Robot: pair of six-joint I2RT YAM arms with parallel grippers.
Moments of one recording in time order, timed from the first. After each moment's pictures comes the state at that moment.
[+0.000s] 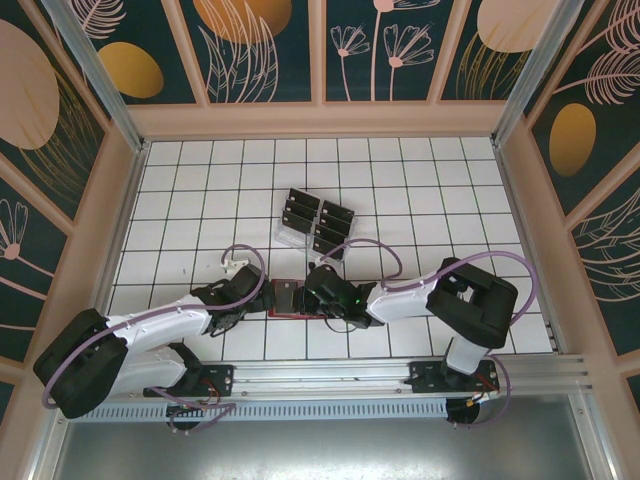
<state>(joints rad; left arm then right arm) -0.77 1.18 0.38 -0.29 -0.33 -0.82 1.14 1.69 0.69 0.25 0.02 1.04</state>
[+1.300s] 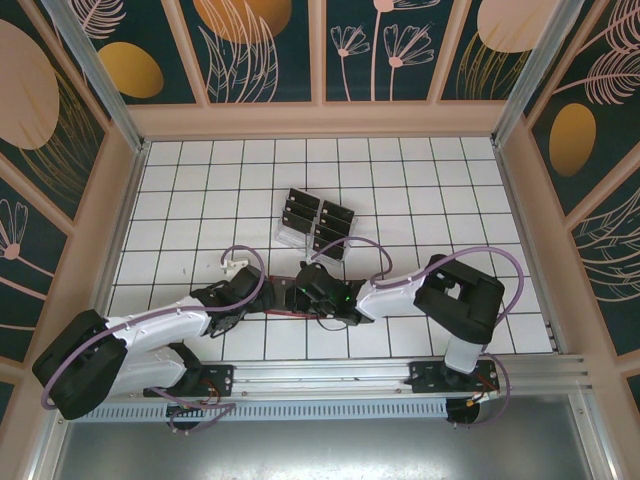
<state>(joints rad) -0.77 1.17 0.37 -0.27 -0.34 -0.82 1.15 1.76 0.77 0.22 0.02 1.05</state>
